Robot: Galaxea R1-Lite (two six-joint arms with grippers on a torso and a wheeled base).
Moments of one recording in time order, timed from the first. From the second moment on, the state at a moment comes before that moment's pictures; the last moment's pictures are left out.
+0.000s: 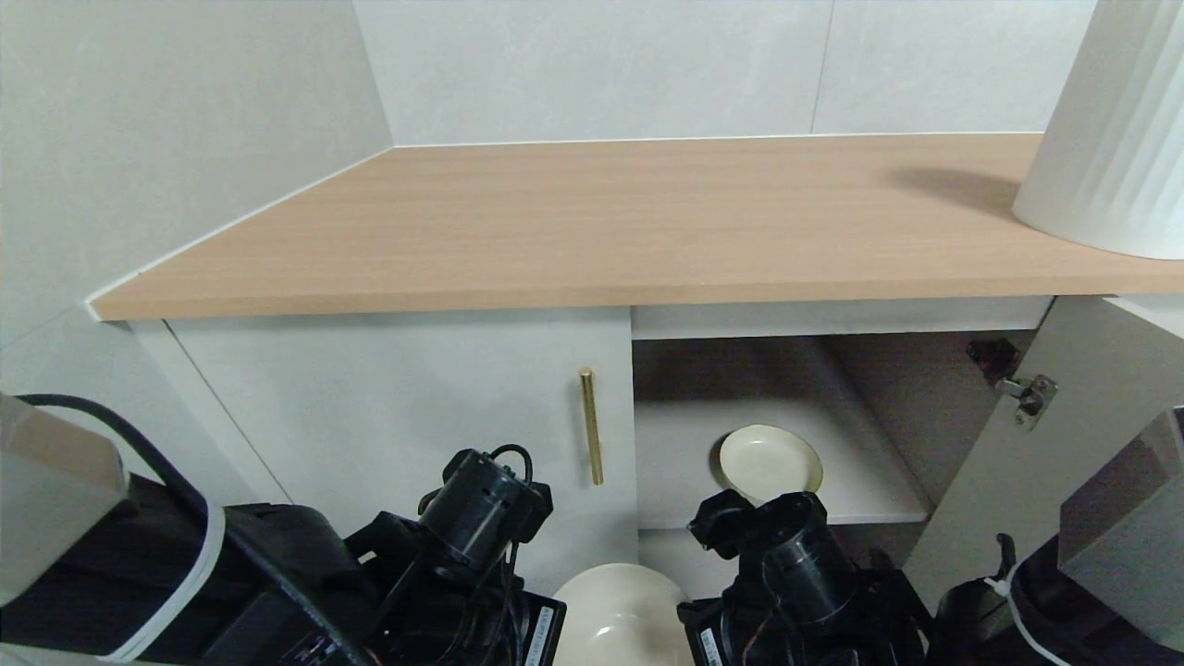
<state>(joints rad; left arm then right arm) -0.67 1.86 -0.71 -0.07 0.02 -0.36 0.86 2.03 -0.66 -0.65 -0.09 0.31</state>
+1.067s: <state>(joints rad) -0.67 1.86 -0.72 -0.07 0.07 -0.38 0.84 2.02 -0.66 -0.64 -0.13 0.30</state>
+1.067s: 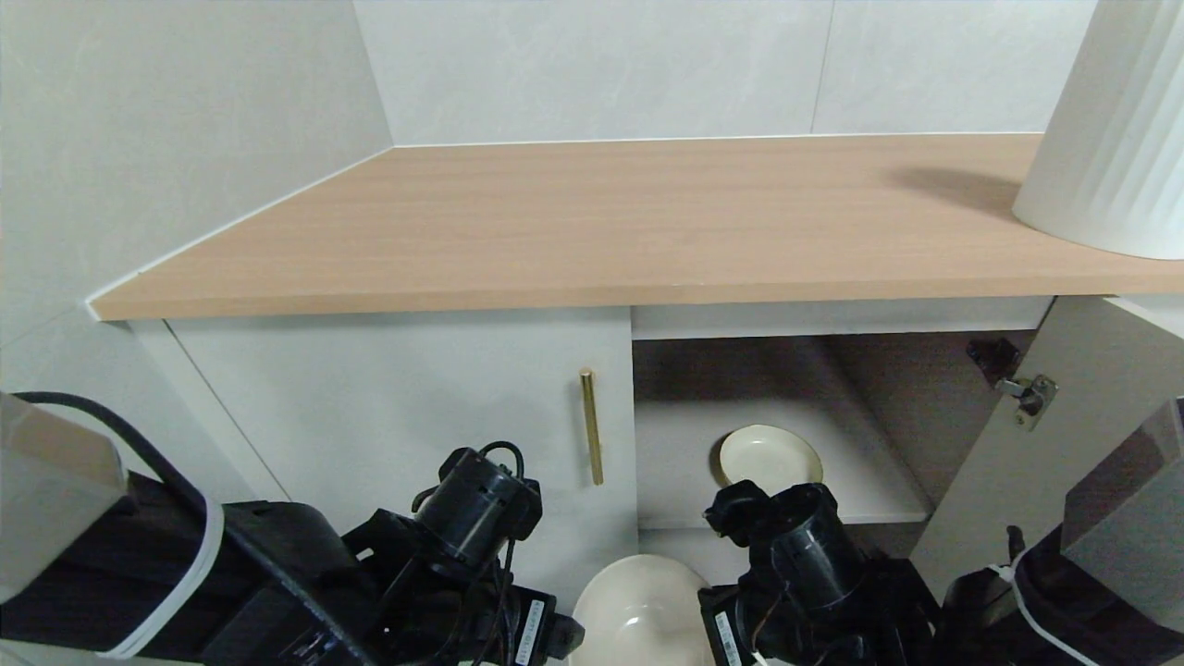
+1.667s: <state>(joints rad) -0.67 1.82 -0.72 -0.07 0.08 -0.38 0.51 1.98 -0.71 -0.63 -0.13 0.31</state>
